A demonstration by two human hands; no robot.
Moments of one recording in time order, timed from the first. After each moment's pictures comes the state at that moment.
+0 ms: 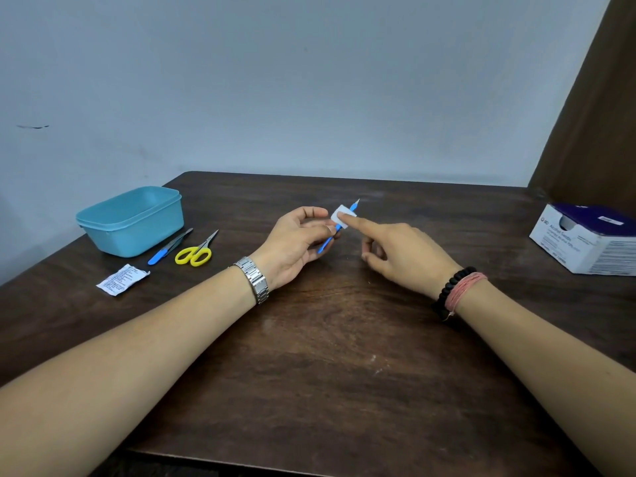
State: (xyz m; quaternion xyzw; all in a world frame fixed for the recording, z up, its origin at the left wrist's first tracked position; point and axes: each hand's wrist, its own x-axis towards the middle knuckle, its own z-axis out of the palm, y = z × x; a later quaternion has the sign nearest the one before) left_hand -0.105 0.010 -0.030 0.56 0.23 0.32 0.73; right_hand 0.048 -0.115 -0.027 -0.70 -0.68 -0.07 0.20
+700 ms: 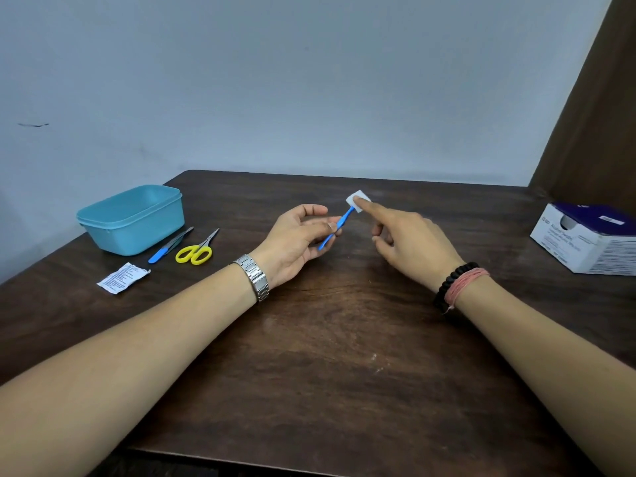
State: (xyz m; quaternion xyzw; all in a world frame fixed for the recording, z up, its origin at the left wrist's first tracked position) left_hand -0.105 0.011 -0.029 0.54 0.22 0.33 0.74; right_hand 0.053 -0.115 -0.021 -0.74 -0.63 -0.11 0.22
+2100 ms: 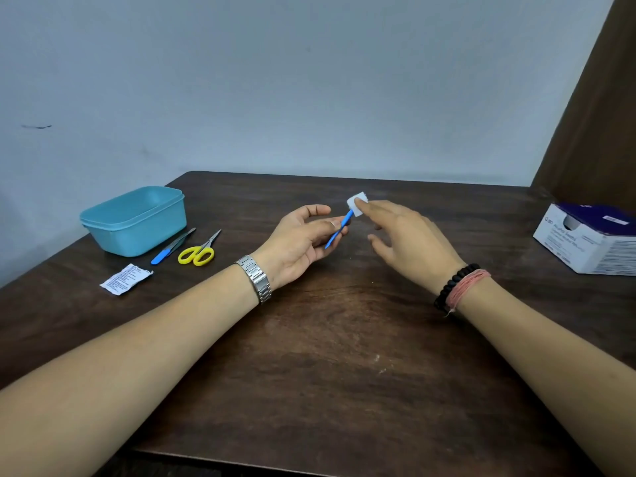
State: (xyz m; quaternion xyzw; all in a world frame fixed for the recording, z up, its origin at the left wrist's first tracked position) left_hand -0.106 0.009 -0.026 0.51 0.19 0.31 0.78; right_hand 0.053 -0.112 -0.024 -0.69 -0.66 -0.16 0.24
